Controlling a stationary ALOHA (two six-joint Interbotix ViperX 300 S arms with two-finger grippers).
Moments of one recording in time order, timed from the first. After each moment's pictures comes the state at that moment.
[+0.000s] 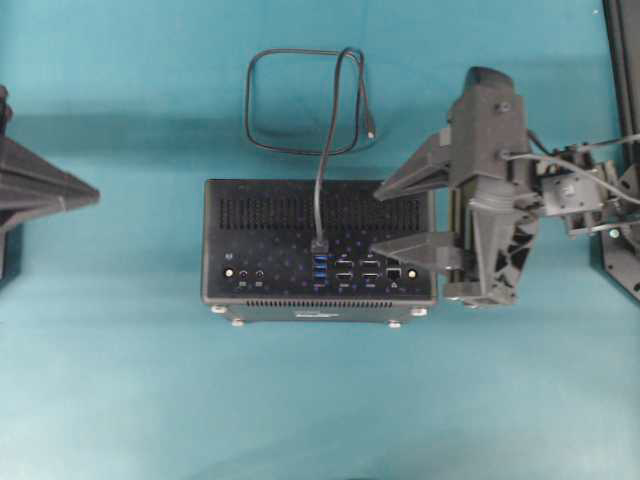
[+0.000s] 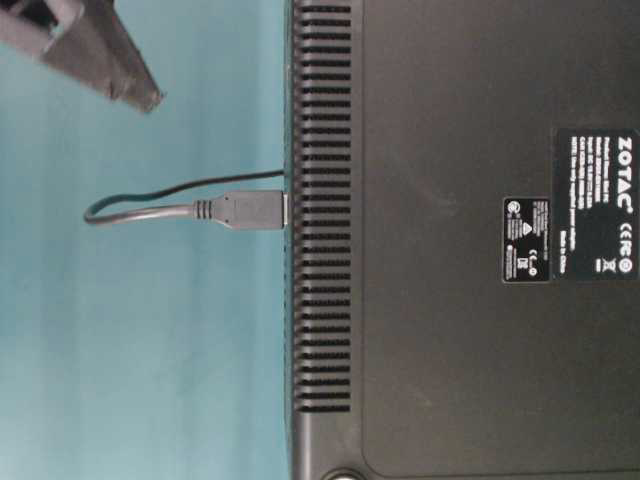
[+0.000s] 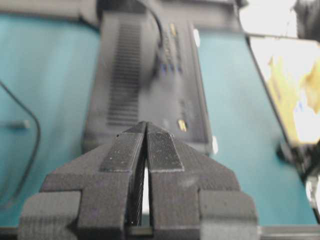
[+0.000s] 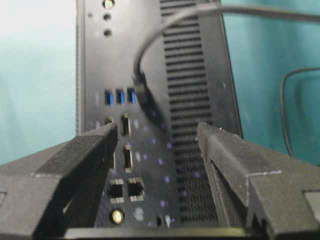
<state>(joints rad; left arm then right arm) -0.08 -0.97 0.93 0.01 0.23 -0.11 0.17 -0.41 0.50 -0.24 0.61 0.45</state>
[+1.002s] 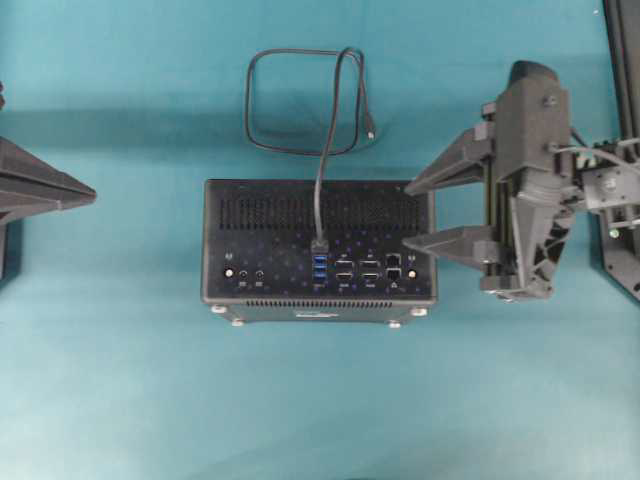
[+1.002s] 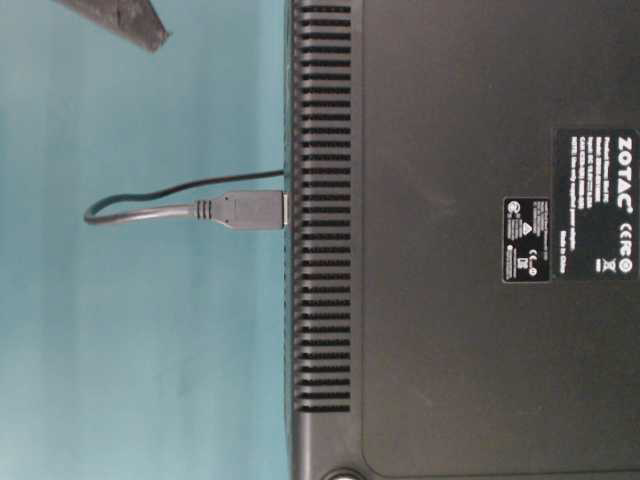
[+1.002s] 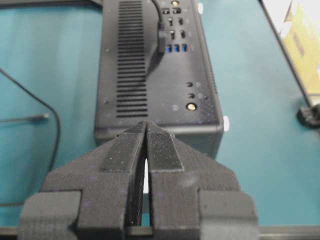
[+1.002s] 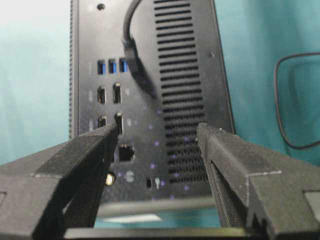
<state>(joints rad) -0.08 -0.96 0.88 0.02 0.33 0.01 0.17 -0.52 0.58 -0.24 0.61 0.45</state>
